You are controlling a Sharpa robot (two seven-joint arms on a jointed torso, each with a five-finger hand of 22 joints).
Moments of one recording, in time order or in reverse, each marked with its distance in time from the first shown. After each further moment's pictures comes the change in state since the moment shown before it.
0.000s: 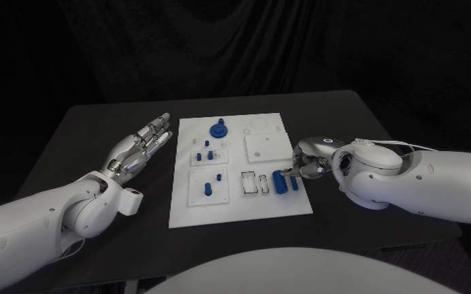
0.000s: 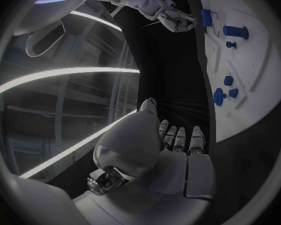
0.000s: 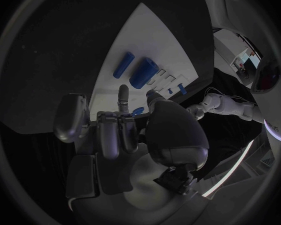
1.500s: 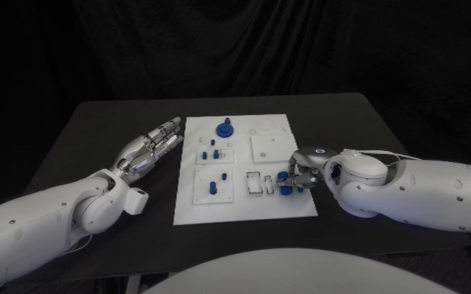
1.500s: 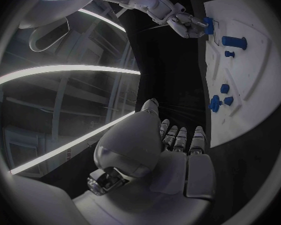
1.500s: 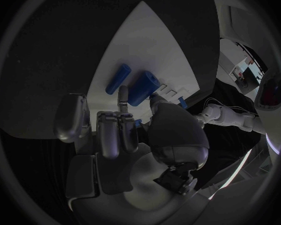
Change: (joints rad) left arm -0.017 0.015 0.000 -0.036 -0.002 0.085 0.000; left_hand 0.033 -0.001 0.042 -0.013 0.015 0.016 0.031 0.004 0.003 0.002 0.045 0.004 0.000 -0.001 0.043 0.000 0.000 0.000 0.002 0.054 0.000 -0.001; right arm -0.049 0.103 0.000 -0.079 -0.050 0.041 -0.016; right_hand -0.066 0.025 -0.006 -0.005 -0.019 -0.030 0.006 -0.014 0.040 0.000 0.000 0.000 -0.001 0.000 0.000 -0.007 0.000 0.001 0.000 0.000 0.004 0.000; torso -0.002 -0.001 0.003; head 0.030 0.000
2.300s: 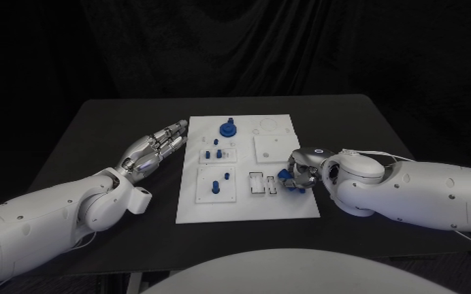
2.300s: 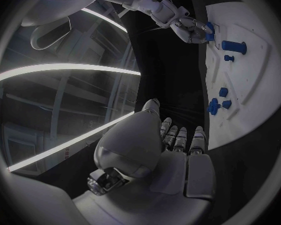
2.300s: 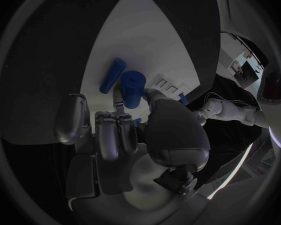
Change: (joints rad) left arm -0.007 0.003 0.000 -0.009 -0.001 0.029 0.000; left_hand 0.014 -0.007 0.025 -0.019 0.006 0.043 0.053 0.010 0.006 0.000 0.000 0.004 0.000 0.000 0.000 0.000 0.000 0.000 0.000 0.007 0.000 0.000; right arm -0.012 0.044 0.011 -0.048 0.071 -0.023 0.024; right_hand 0.168 -0.052 0.082 -0.054 0.594 0.008 0.017 -0.118 -0.005 -0.004 0.004 0.000 0.001 0.001 0.002 0.000 0.000 0.000 0.000 0.000 0.026 0.000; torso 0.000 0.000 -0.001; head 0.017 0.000
